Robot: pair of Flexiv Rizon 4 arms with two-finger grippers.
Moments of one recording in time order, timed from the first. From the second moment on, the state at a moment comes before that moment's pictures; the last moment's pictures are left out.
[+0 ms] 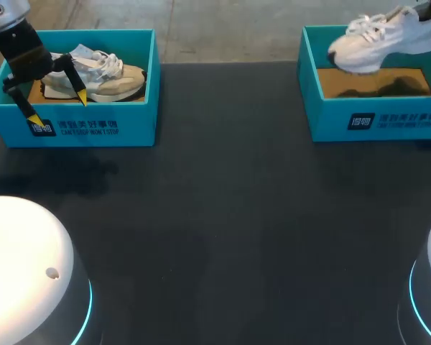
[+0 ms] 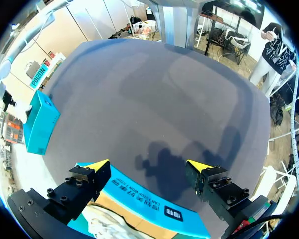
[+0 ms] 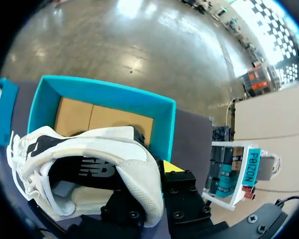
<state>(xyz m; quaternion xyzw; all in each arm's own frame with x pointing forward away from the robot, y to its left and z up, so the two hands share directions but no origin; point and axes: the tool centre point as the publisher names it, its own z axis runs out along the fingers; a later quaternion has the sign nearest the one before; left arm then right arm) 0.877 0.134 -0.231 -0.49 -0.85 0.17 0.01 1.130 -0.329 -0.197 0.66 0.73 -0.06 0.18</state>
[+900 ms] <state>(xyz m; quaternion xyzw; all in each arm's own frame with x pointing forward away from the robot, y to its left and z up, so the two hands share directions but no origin) 0.877 0.134 -0.231 -0.49 -0.85 0.17 0.01 1.103 -0.334 -0.242 0.79 0.59 -0.09 0.14</state>
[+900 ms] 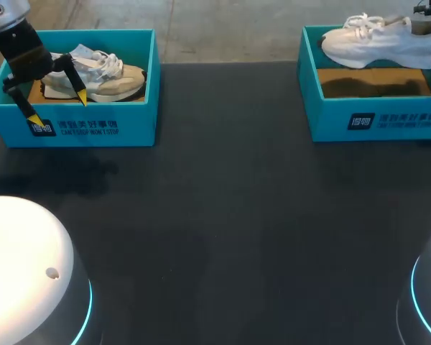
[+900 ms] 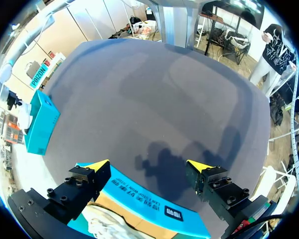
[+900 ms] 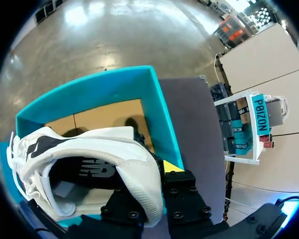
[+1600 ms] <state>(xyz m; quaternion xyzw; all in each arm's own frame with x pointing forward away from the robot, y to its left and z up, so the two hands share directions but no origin) 0.877 0.134 -0.231 -0.49 -0.85 0.17 0.01 1.065 -0.335 -0.268 0.76 0.63 -0.11 0.12</state>
